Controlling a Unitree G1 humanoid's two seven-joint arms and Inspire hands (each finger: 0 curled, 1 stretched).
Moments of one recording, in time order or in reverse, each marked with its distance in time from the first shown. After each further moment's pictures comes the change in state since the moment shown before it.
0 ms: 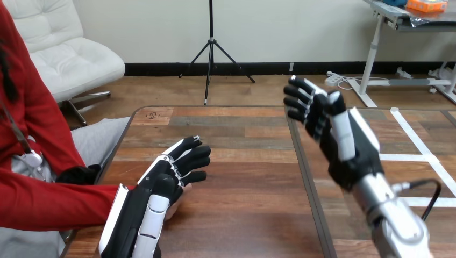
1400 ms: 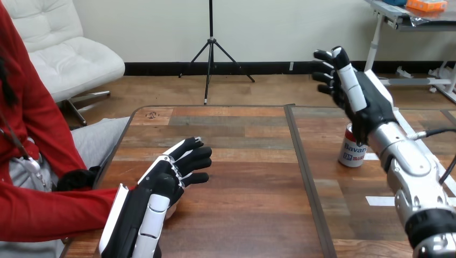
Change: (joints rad) left arm -0.002 0.000 0.001 0.000 0.000 0.000 -0.004; right arm -0.463 -0.137 -0.034 0.636 -0.152 -0.057 -0.069
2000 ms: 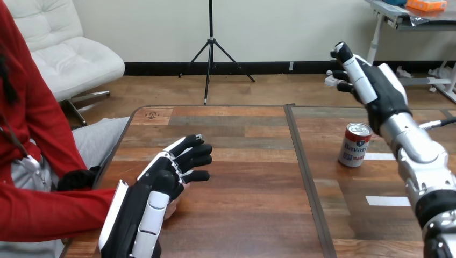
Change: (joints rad) left arm -0.019 -0.003 0.007 0.000 0.001 -0.001 0.000; right arm -0.128 -0.057 0.005 0.217 -0.129 -0.038 -0.090
